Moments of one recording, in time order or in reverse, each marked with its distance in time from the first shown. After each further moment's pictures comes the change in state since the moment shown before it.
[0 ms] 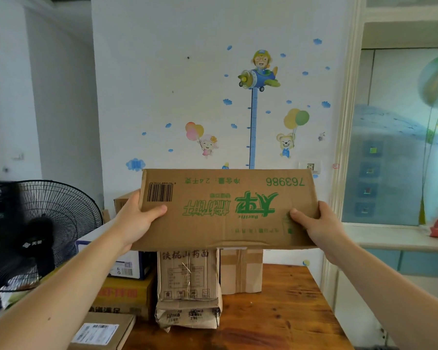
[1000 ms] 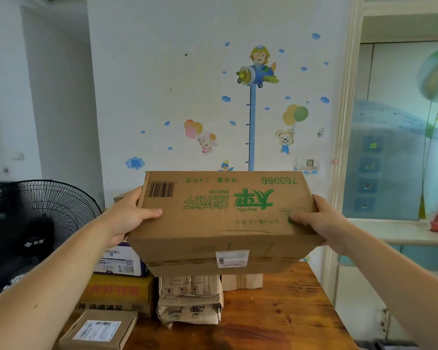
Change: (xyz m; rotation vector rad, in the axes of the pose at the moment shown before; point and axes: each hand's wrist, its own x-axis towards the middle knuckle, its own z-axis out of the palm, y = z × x) left_hand -0.006 0.020 -0.014 -0.023 -0.189 -0.164; right_hand -0.001 -0.011 -0.018 -0.038 -0.218 0.080
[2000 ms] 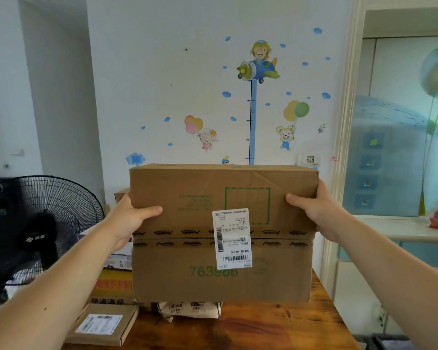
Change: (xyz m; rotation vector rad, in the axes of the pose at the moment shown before) left_hand 0.012 -0.031 -0.002 -0.115 0.086 0.106; right_hand 0.003 -0.013 0.007 0.211 0.051 -0.084
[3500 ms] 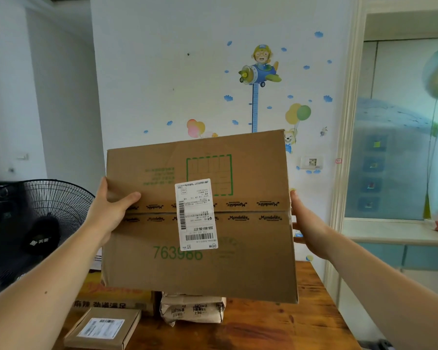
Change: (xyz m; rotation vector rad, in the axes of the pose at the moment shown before) left_hand 0.024 -0.007 -0.037 0.086 0.376 0.116; right_hand -0.018 0.008 0.027 -0.083 -0.245 0.078
